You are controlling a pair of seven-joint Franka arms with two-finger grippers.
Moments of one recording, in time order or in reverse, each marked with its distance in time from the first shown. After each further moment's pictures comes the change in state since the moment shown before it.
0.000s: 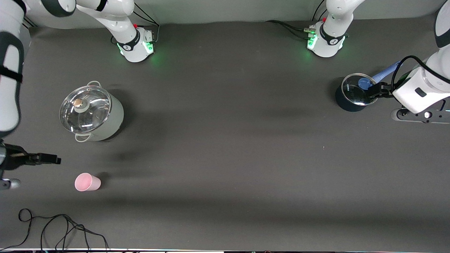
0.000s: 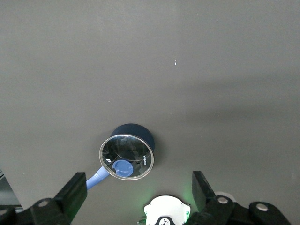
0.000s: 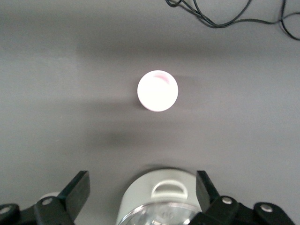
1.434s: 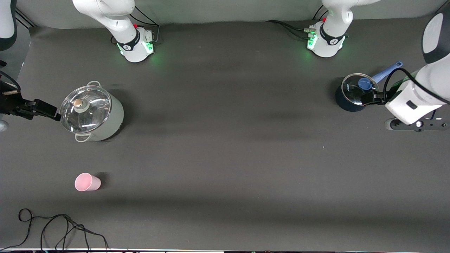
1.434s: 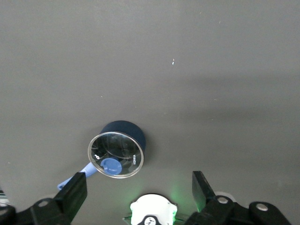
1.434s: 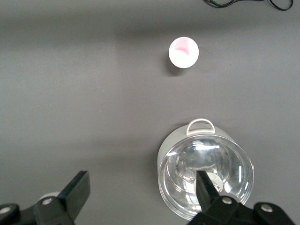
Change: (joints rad) left arm -0.669 -0.036 0.777 0.022 -0.161 0.010 -0.002; right arm 0.085 -0.453 0.015 -0.364 0.000 -0.009 0.172
